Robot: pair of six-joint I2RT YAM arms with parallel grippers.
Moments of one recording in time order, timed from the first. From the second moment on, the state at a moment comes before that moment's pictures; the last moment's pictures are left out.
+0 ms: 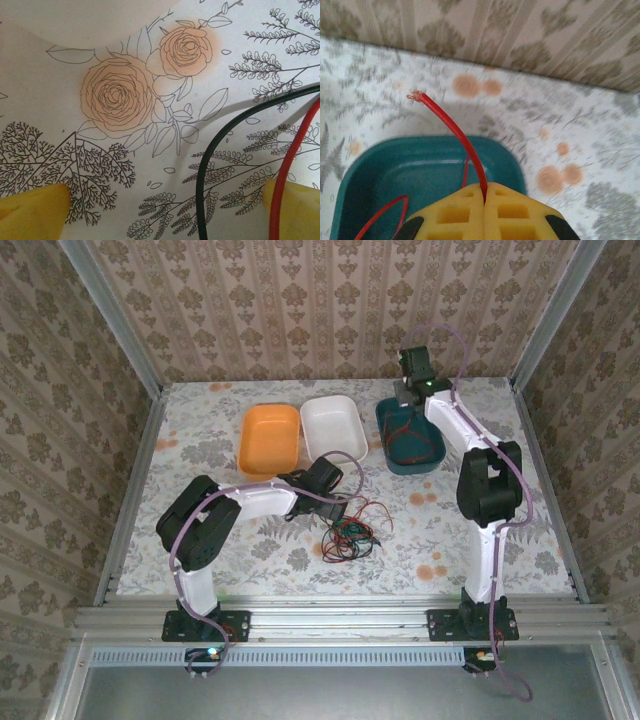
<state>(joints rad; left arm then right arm) -0.83 1.85 1.07 -0.28 -0.17 -0.27 0.19 2.12 1.86 -0.51 0.35 -0.04</state>
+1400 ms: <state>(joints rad) -0.80 1.75 1.02 -0.19 -0.16 -0.27 0.36 1.61 1.27 -0.49 -0.04 0.36</state>
